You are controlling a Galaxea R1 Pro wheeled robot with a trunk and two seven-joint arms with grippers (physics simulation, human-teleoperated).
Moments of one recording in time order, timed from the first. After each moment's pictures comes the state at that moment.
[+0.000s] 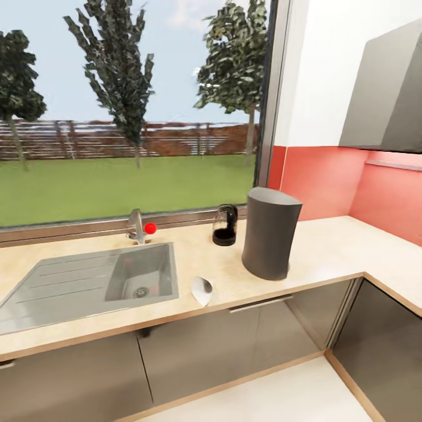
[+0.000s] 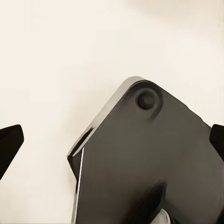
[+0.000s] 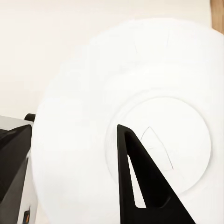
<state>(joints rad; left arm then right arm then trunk) 0.32 0.00 0.10 -0.37 0.59 -0.38 -0.04 -0.18 -0.28 -0.39 0.03 0.54 -0.34 0.09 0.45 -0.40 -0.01</state>
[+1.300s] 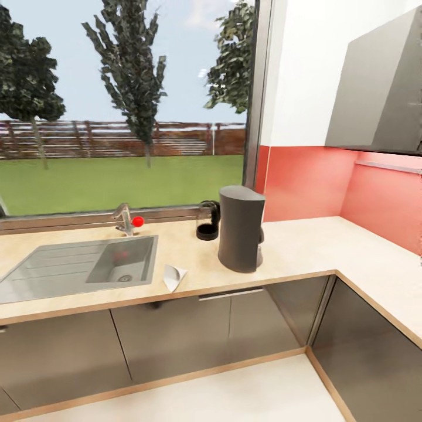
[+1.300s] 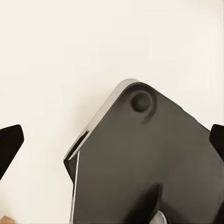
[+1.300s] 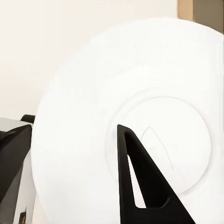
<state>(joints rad) 0.32 -0.01 0.09 -0.39 0.58 -0.37 -0.04 -0.18 -0.28 -0.39 0.03 0.54 -0.34 0.09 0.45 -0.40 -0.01</state>
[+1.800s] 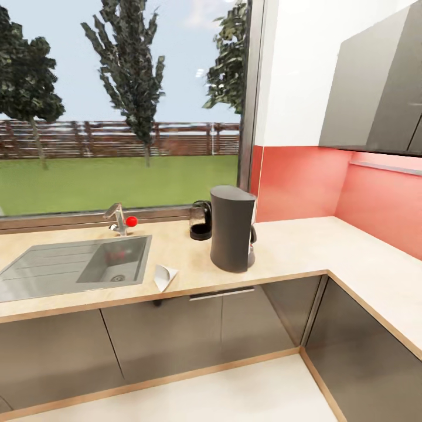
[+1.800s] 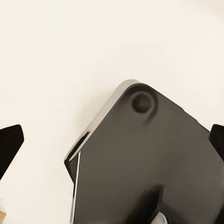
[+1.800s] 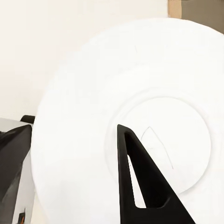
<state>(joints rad) 0.32 -0.01 0.09 -0.39 0.58 -0.38 -0.04 -0.18 -0.29 -0.39 0.03 0.54 -0.35 0.09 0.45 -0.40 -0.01</state>
